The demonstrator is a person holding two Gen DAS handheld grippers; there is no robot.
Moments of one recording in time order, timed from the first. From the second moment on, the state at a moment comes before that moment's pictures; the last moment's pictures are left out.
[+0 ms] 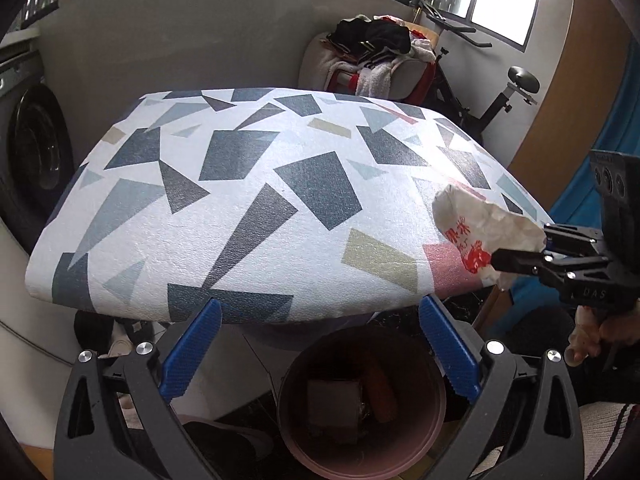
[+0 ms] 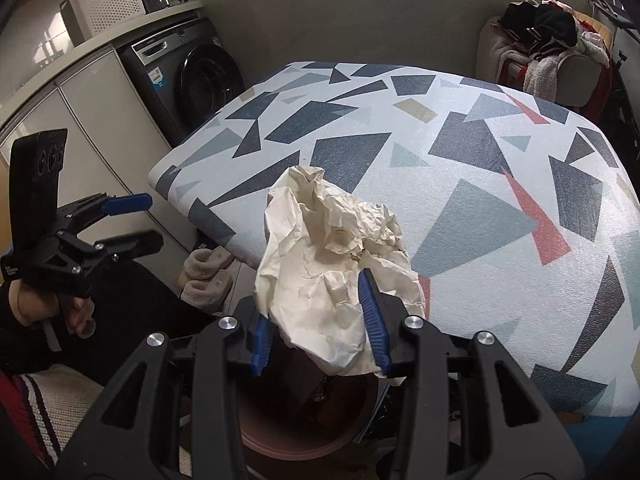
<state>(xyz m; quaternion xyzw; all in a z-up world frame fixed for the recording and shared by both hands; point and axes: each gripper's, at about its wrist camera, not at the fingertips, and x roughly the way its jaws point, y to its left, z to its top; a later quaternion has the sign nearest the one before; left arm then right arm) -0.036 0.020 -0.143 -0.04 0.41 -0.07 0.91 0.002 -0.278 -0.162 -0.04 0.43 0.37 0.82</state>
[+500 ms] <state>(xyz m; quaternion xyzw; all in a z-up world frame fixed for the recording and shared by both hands) -0.042 0.054 -0.138 -0.07 0.40 -0.03 0.91 -0.025 -0.232 -0.228 -0.09 0.57 0.43 0.70</state>
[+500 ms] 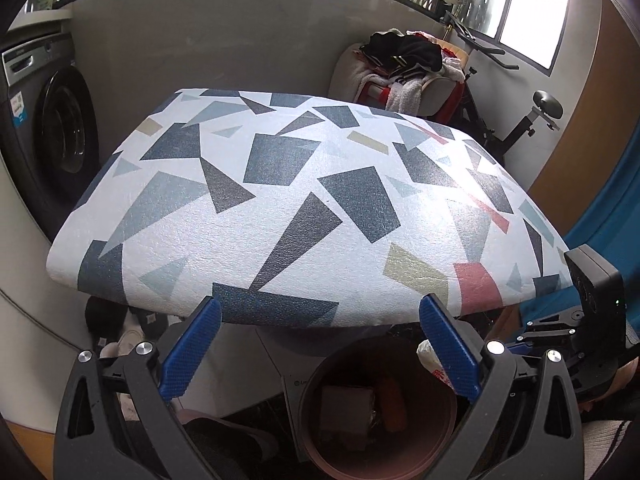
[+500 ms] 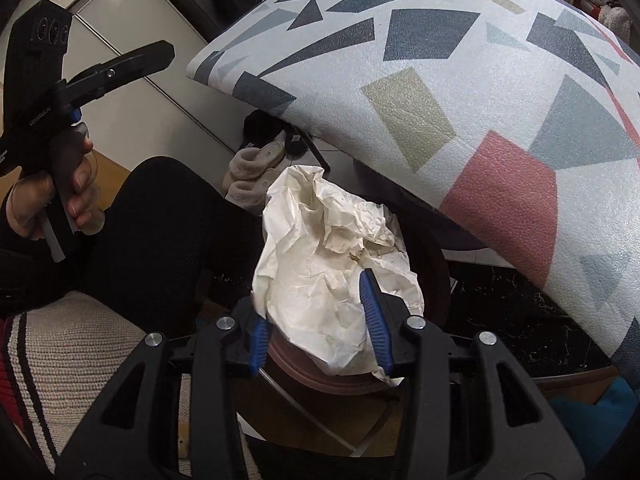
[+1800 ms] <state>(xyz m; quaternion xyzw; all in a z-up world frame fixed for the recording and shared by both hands) -0.021 0.021 -0.052 0.01 0.30 -0.04 0.95 0.023 -0.267 -0.072 -0.11 0.35 0.28 0.89</state>
